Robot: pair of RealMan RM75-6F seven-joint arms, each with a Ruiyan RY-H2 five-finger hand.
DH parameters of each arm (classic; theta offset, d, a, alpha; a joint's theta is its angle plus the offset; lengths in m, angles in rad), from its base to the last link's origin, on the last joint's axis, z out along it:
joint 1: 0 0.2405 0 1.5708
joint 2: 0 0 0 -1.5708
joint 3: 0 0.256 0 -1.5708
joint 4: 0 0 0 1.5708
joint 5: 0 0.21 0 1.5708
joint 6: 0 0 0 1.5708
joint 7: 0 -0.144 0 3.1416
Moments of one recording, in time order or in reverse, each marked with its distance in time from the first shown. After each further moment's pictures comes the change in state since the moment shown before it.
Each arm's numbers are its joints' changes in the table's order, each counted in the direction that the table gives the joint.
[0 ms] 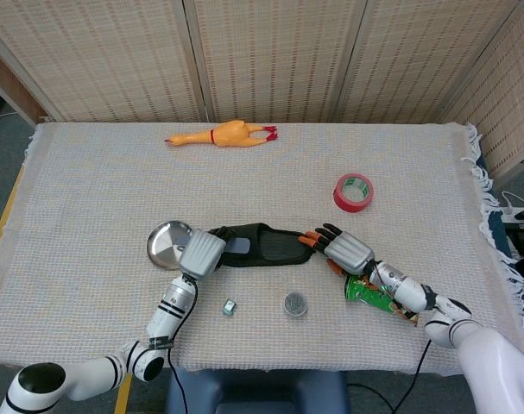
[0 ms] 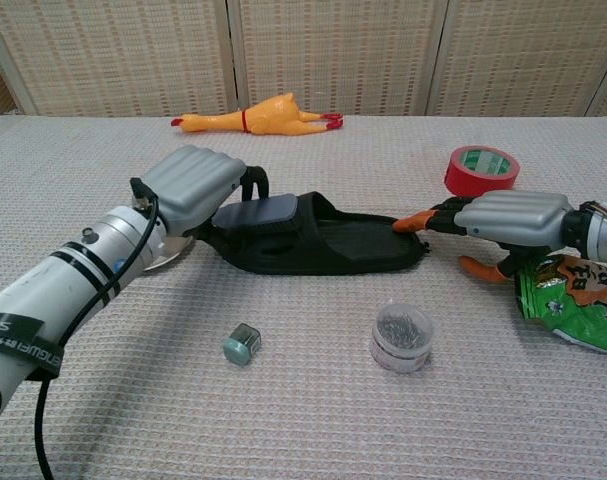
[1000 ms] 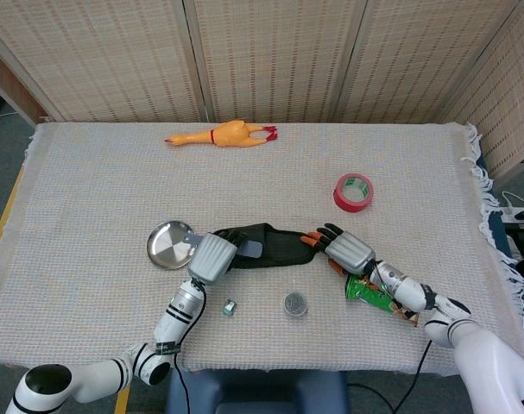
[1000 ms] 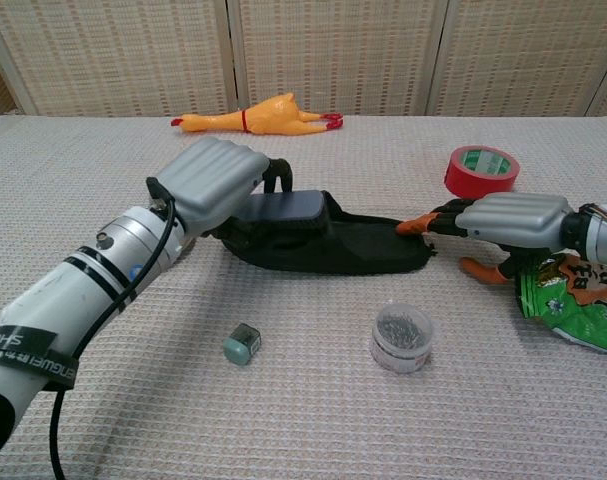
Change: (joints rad) left arm -0.008 0.031 -0.010 0.003 0.078 -0.041 -0.014; right arm -0.001 0.017 -0.013 0.032 0.003 -0.002 -0.017
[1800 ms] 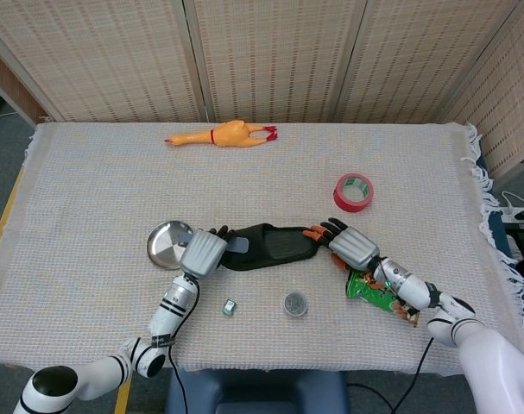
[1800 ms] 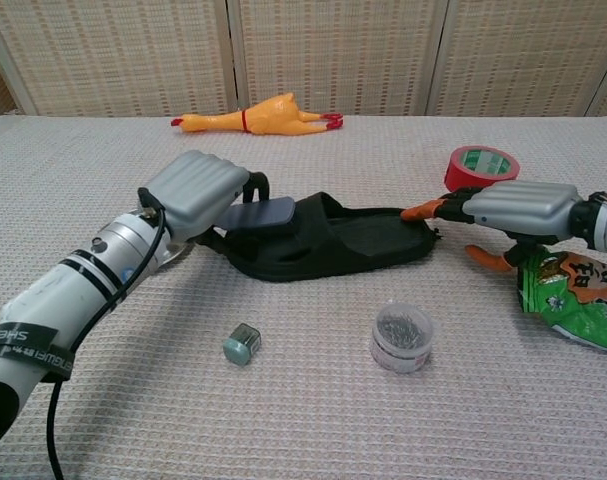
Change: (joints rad) left arm 0.007 0.032 0.009 0.153 -0.003 0.043 0.071; right arm -0.004 -0.014 0.014 -0.001 0.017 -0.011 -0.006
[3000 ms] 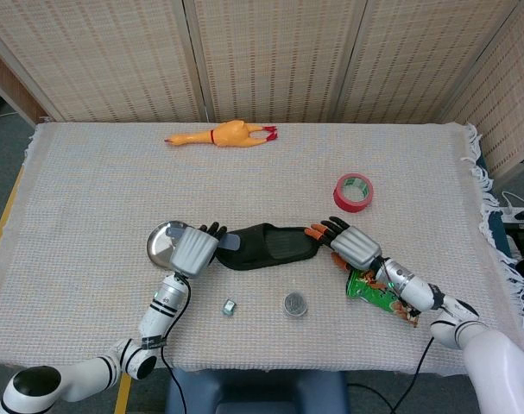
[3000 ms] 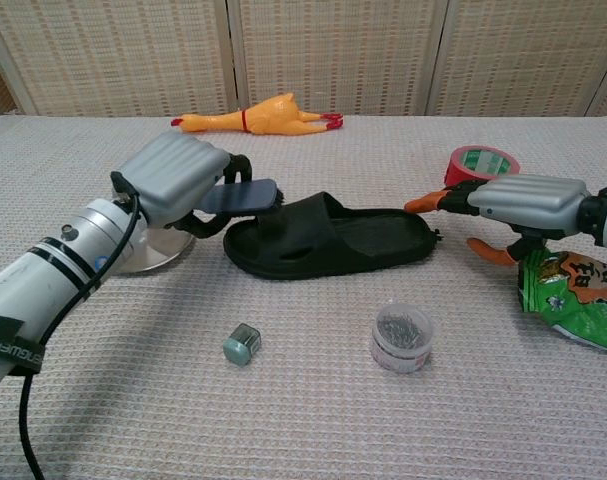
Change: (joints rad) left arm 0.040 -0.105 -0.004 -0.144 0.011 -0.052 -0.096; right arm -0.019 -0.020 0.011 -0.026 0.007 -0.057 -0.019
